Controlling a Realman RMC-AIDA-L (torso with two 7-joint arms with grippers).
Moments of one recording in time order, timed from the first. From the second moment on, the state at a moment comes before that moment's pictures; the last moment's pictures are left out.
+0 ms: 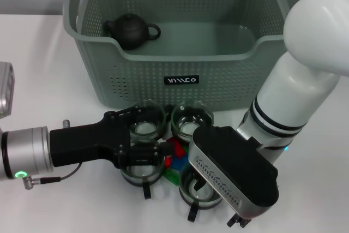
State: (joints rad) left arm -0.43 -2.11 0.71 0.53 1.90 1.67 -1.24; right arm 0.87 2.12 -1.91 -1.04 -2.34 -1.47 1.55
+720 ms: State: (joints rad) left arm -0.43 -2.11 0.71 0.53 1.89 1.68 -1.24; right arm 0.87 2.11 -1.92 -1.04 -2.35 -1.47 1.60
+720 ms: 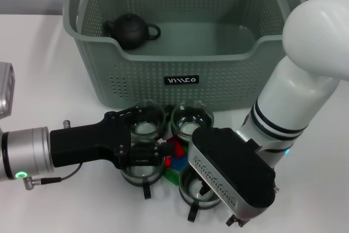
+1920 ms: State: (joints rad) left arm -0.43 -2.11 0.71 0.53 1.90 1.68 -1.24; right arm 0.88 2.11 -1.92 -1.05 -2.37 -1.53 1.65
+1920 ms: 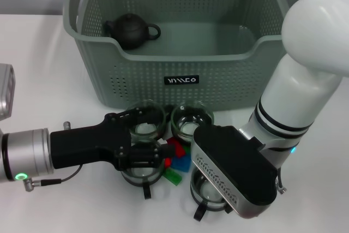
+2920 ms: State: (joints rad) left arm -0.42 -2.11 0.71 0.53 1.90 1.70 -1.24; right arm 0.85 2.10 -1.79 -1.13 -2.36 -1.68 1.70
